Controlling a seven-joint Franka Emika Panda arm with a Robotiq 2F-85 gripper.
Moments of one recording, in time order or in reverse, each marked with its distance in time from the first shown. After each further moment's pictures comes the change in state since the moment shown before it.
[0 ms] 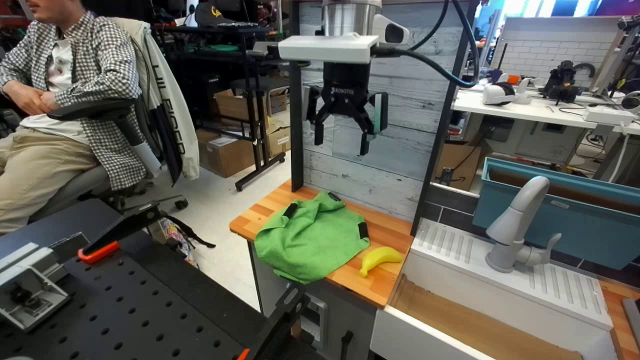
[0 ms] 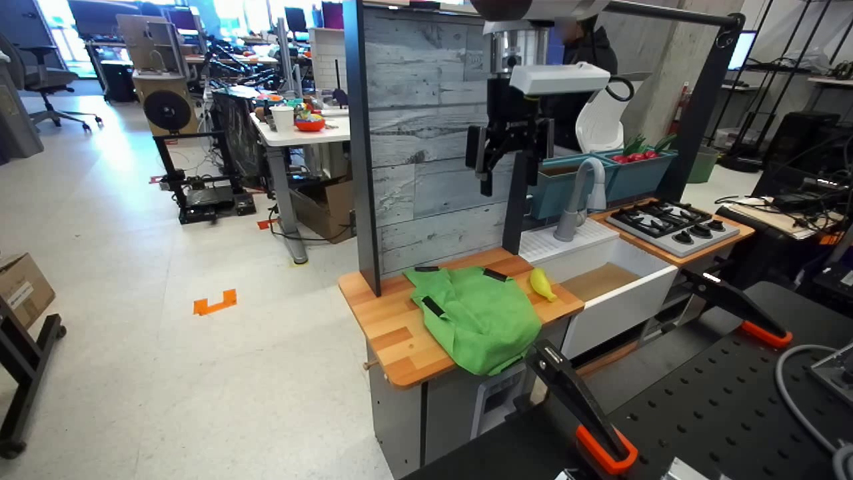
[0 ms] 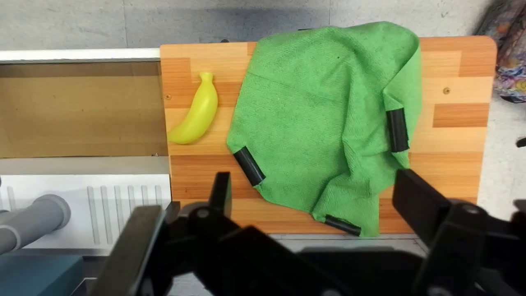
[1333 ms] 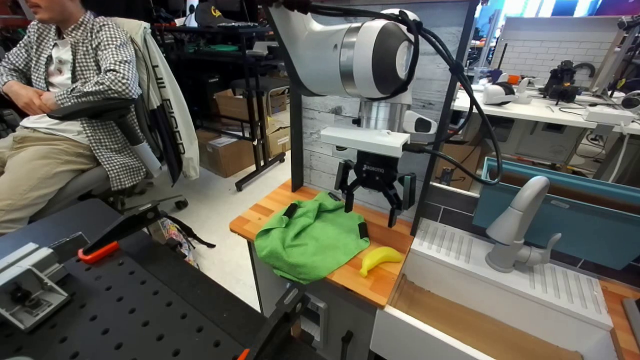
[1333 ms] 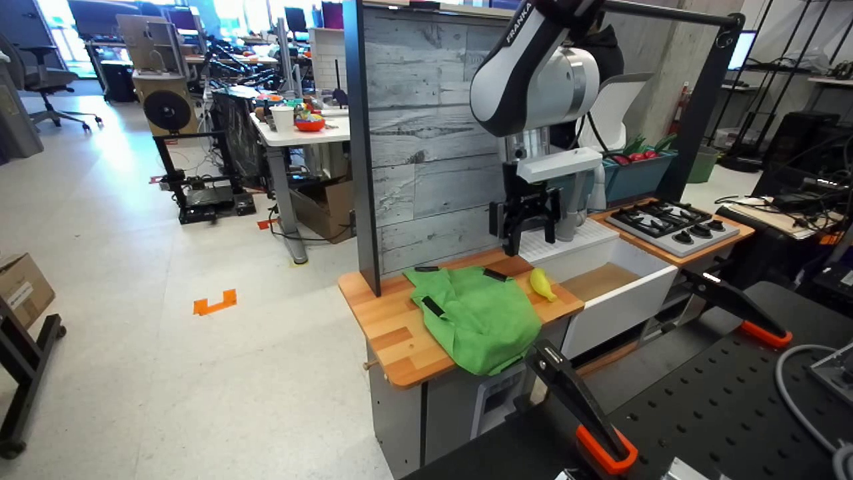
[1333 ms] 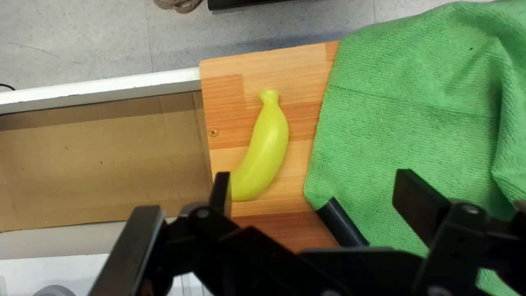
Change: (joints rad) arm -0.019 0.367 -0.083 0.304 -0.003 -0.069 0.030
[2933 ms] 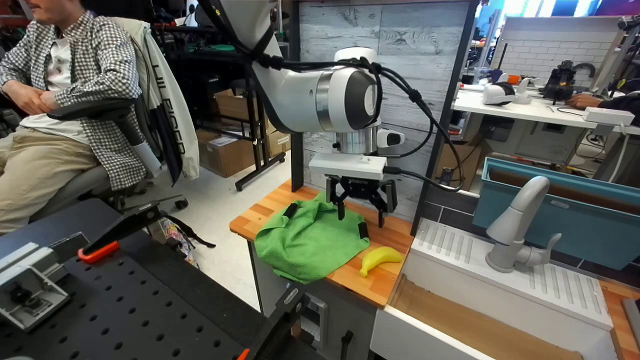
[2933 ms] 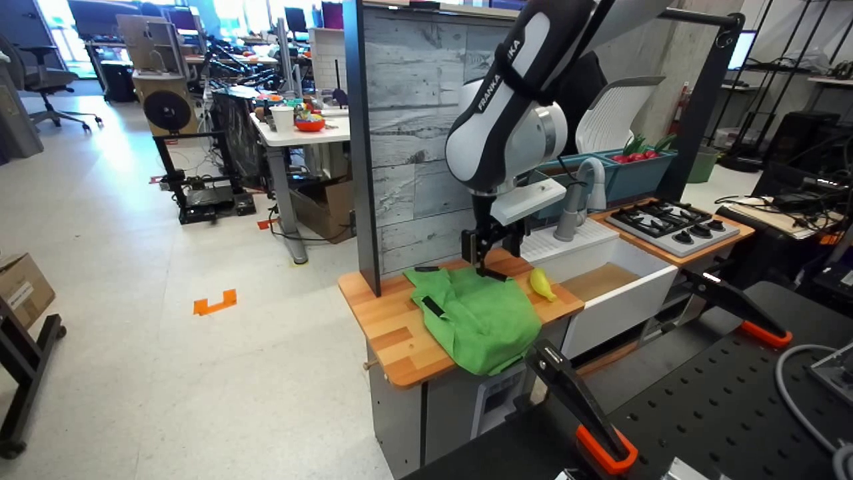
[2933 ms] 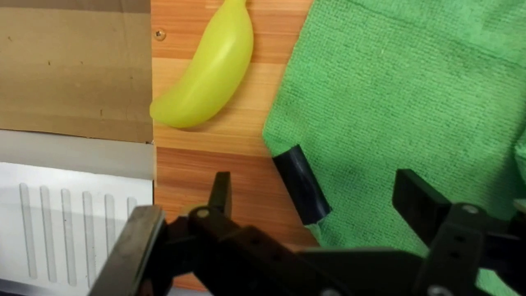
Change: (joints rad) arm 0.082 0.146 -0.021 0.088 -0.084 0.209 -0.018
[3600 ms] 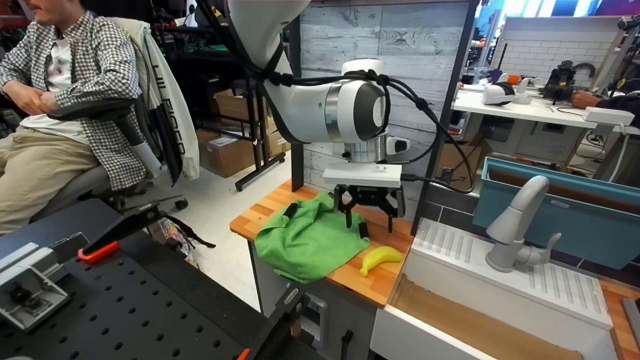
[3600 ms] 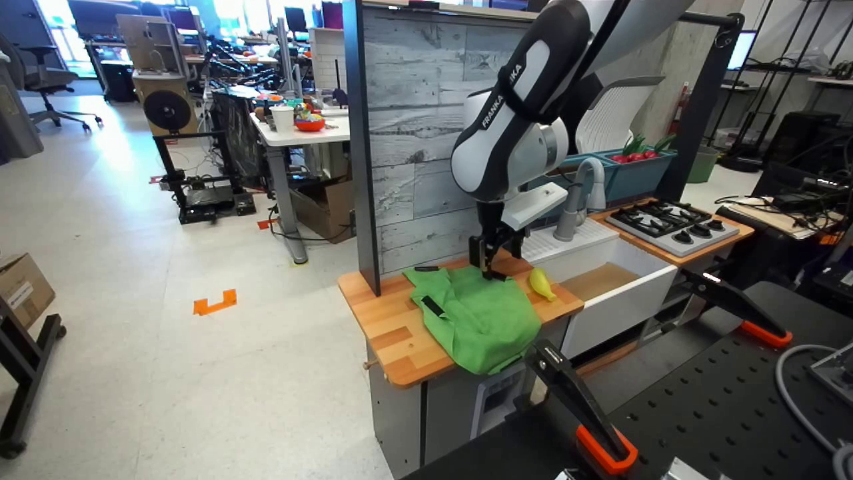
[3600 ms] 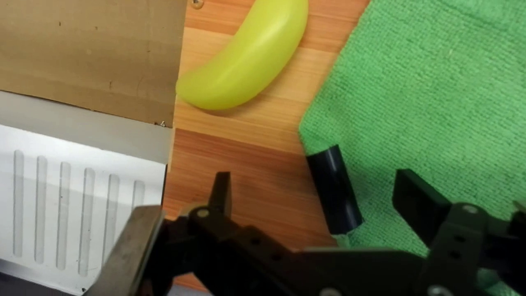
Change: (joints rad) arm -0.015 0.066 -0.013 0.080 -0.003 0.000 -0.138
